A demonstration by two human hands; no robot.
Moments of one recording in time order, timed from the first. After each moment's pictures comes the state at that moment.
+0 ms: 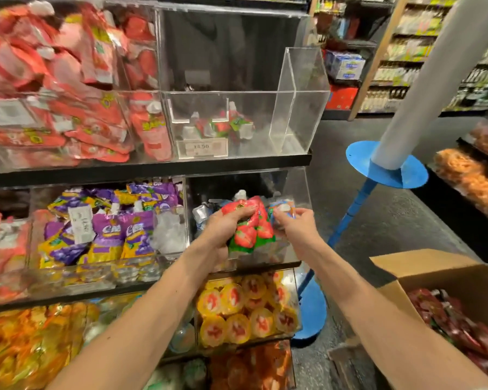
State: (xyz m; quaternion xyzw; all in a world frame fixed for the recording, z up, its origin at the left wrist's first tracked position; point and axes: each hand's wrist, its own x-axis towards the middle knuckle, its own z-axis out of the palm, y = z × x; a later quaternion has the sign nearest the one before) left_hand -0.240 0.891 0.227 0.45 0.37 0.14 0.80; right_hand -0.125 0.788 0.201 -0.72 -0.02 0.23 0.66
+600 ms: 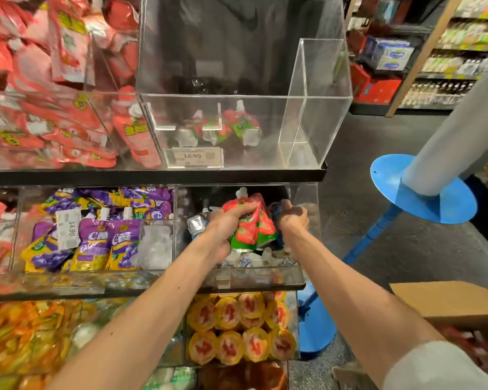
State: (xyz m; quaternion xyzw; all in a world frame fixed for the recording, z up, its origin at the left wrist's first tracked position) left_hand -0.180 0.921 0.219 0.42 0.41 0.14 0.80; right_hand -0.035 0.862 0.169 -0.85 0.03 0.21 0.48
